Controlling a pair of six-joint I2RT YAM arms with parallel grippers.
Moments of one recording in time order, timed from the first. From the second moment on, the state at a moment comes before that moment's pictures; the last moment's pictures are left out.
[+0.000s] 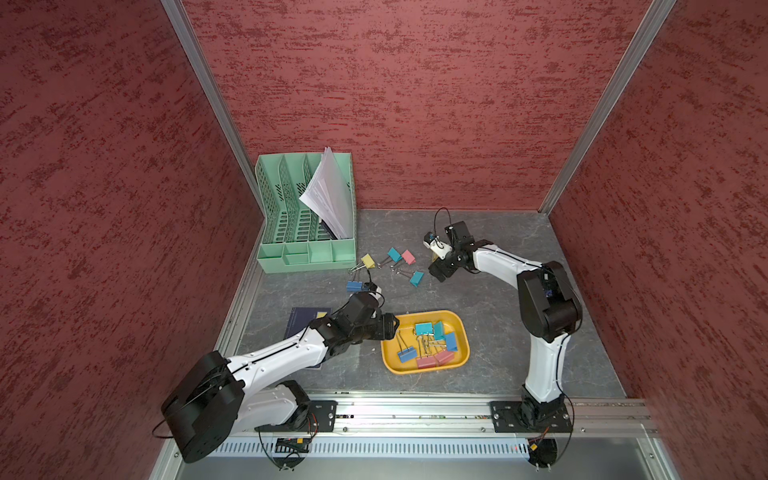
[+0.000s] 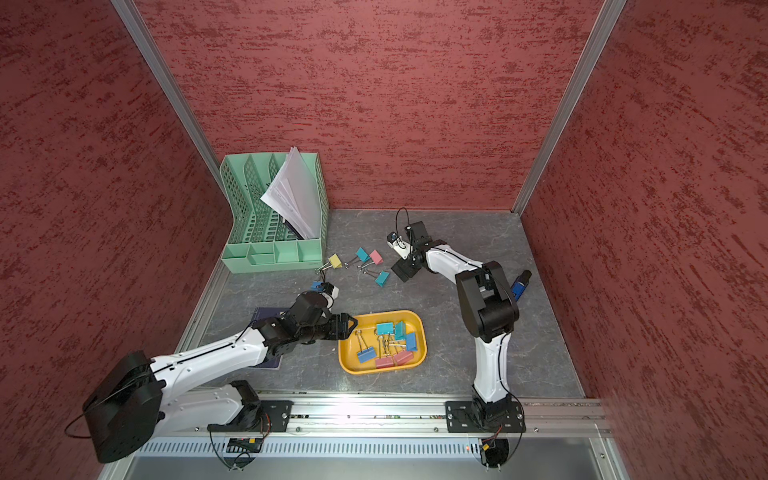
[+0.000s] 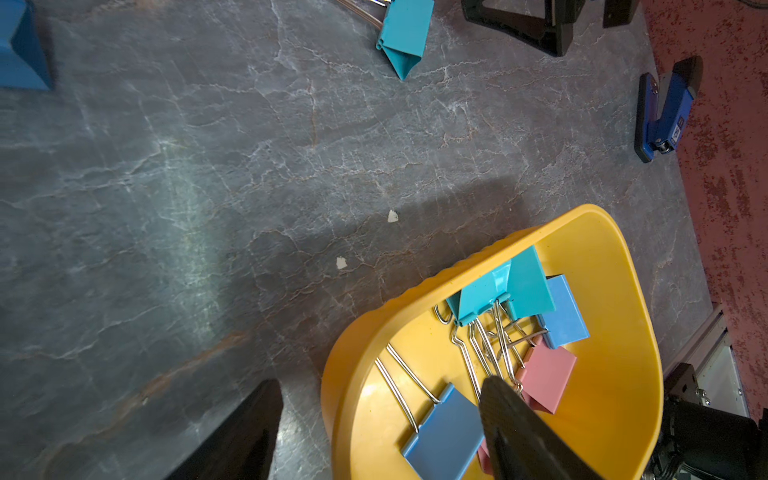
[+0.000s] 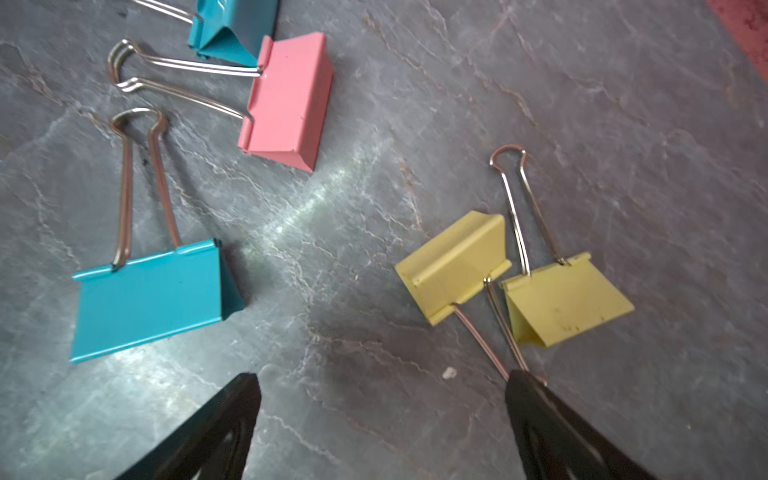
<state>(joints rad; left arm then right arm) -0.76 1.18 0.54 -0.17 0.05 -0.69 0.34 2.03 1.44 -0.41 -0.11 -0.48</state>
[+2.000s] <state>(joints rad) -0.70 1.15 0.48 -0.19 0.09 -0.70 0.18 2.29 1.80 -0.70 -0.11 -0.06</state>
